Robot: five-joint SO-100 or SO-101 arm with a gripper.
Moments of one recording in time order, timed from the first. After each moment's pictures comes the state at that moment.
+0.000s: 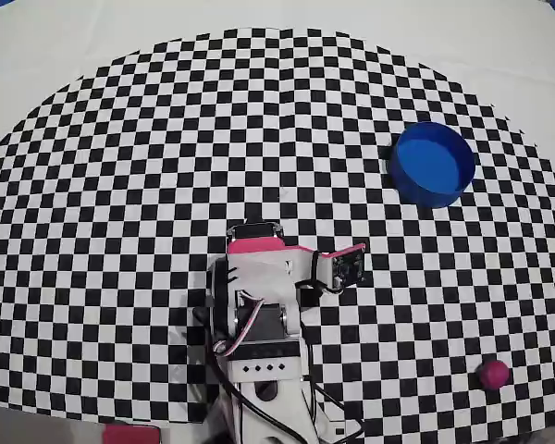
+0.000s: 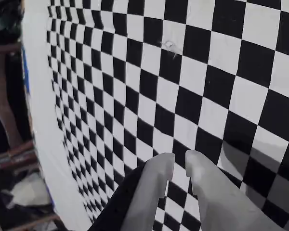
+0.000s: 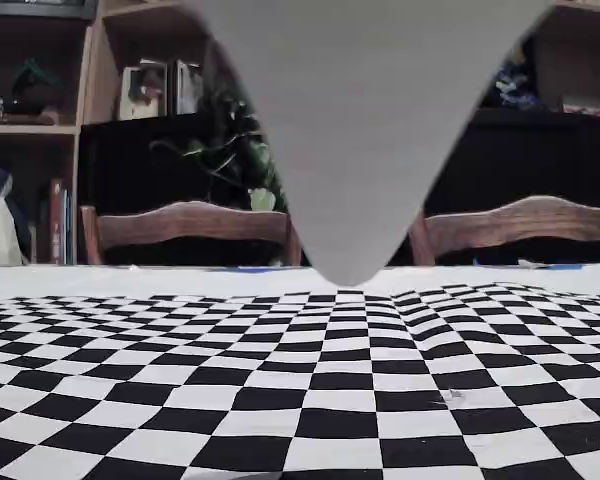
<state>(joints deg) -2.1 185.4 177.9 46.0 -4.2</state>
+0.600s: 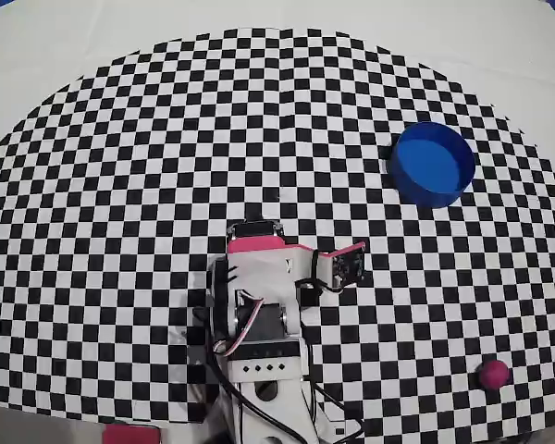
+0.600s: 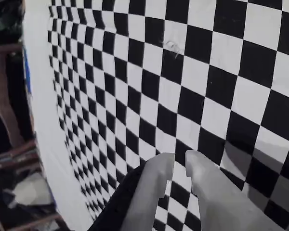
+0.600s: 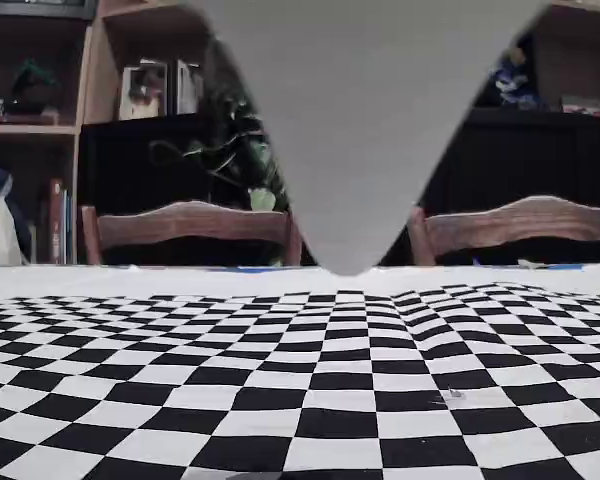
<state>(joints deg) -2.1 185.4 177.9 43.9 -4.2</state>
